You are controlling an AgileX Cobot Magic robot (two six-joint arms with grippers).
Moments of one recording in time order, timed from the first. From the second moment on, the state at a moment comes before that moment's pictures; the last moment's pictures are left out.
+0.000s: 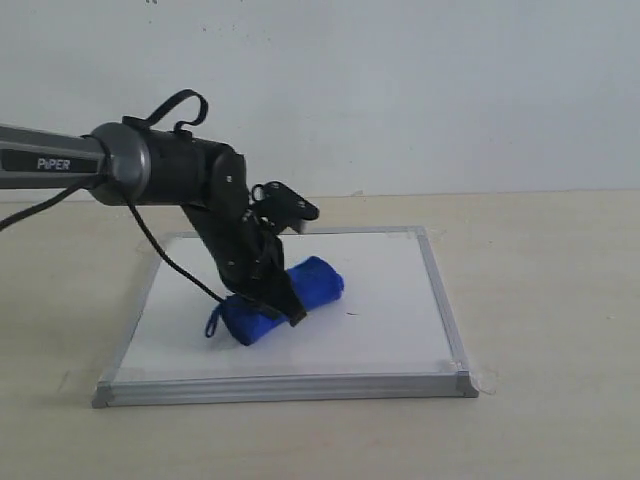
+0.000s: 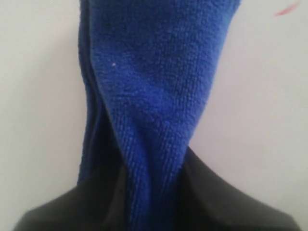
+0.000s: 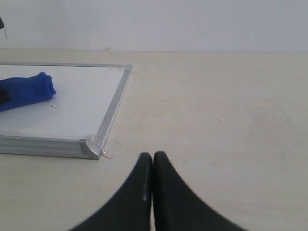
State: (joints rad) left arm -0.37 2.24 -1.64 -0.05 0.74 0.43; right arm 0.12 0.00 0.00 0.10 0.34 -0.07
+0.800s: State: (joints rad) left arm -0.38 2.23 -1.64 -0.09 0.79 0.53; right arm 0.12 0.00 0.00 0.10 0.34 -0.07
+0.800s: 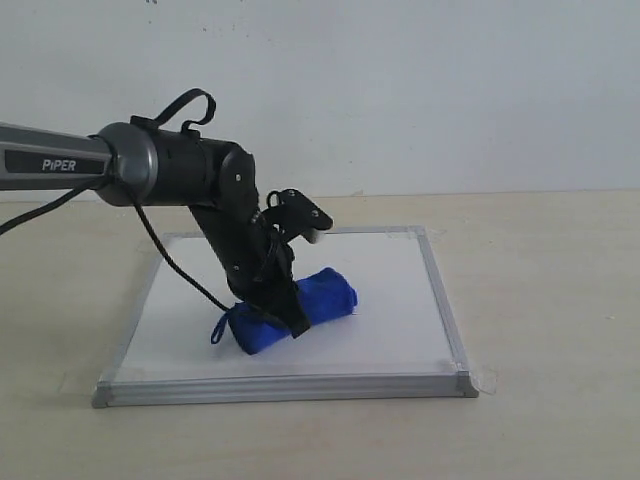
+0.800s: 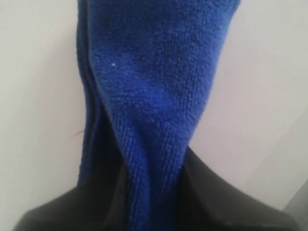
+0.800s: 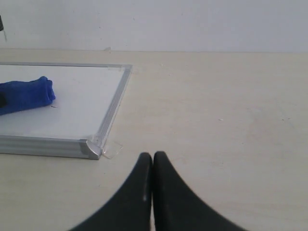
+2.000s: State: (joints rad) left arm -0.29 2.23 -1.64 -0.23 0.75 0.43; right arm 0.12 0.00 0.00 0.10 0.34 -0.07
